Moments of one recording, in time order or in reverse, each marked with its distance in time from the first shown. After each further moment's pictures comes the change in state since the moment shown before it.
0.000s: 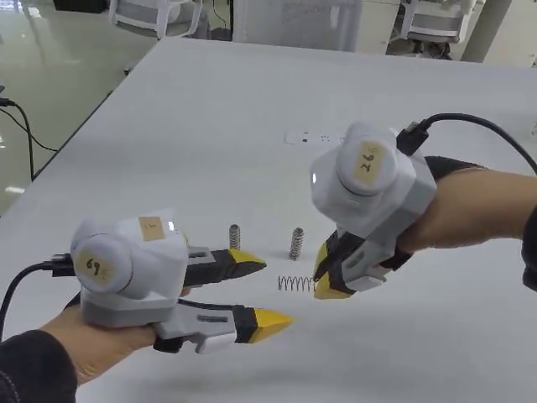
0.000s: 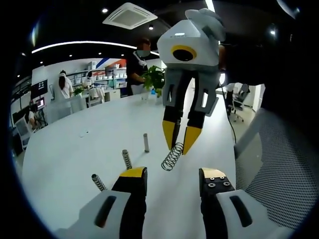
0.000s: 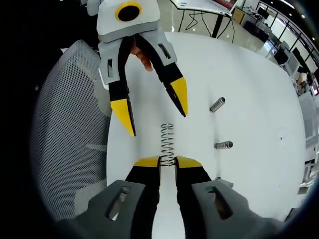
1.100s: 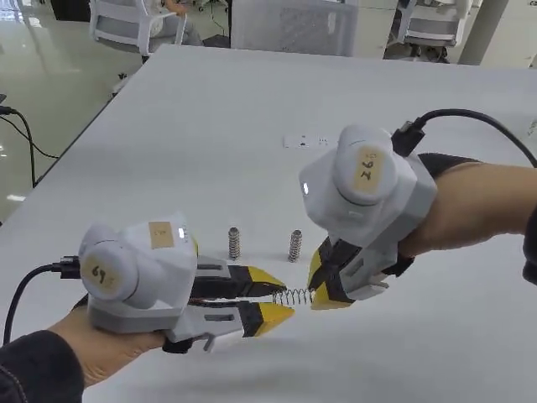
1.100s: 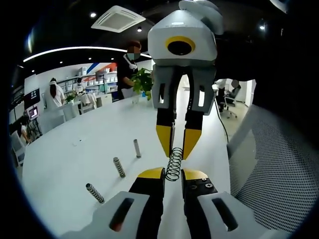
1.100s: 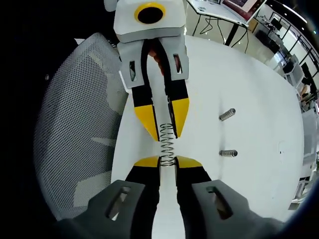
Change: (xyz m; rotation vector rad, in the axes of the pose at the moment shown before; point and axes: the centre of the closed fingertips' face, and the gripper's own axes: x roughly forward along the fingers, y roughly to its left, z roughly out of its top) left arm 0.005 -0.019 0.007 0.067 -0.003 -0.062; right arm -0.006 0.020 0.005 -0.115 0.008 0.039
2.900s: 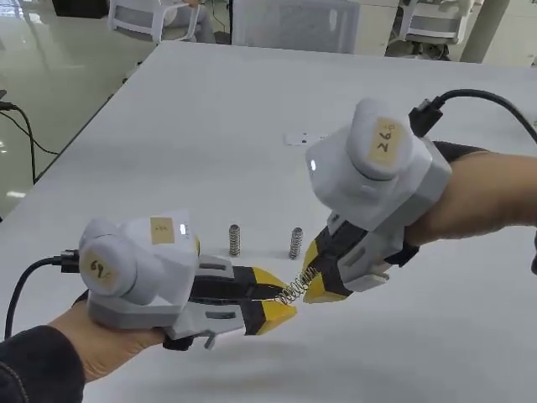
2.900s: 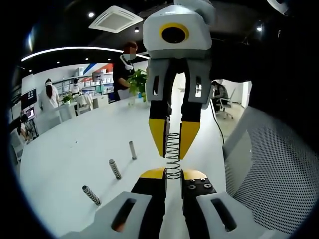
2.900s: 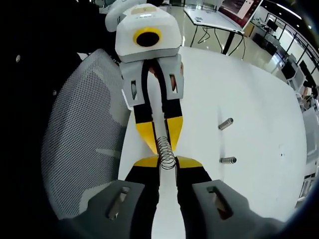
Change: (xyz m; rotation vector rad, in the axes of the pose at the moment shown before) left arm 0.000 -0.007 0.005 0.000 -0.011 -0.037; right arm -0.016 0.003 0.022 0.034 -0.097 0.011
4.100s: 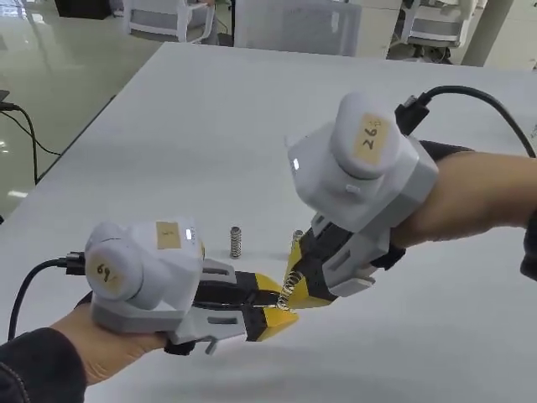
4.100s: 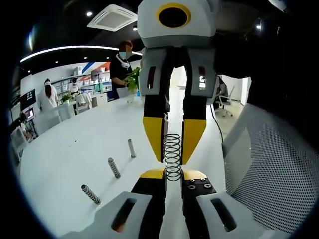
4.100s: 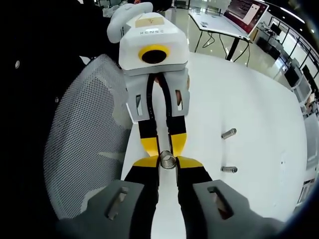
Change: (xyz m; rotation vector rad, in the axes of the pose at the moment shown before) left arm 0.002 -0.002 -0.004 0.009 0.024 -0.005; right arm 0.004 0.005 0.015 -0.028 -0.014 0.020
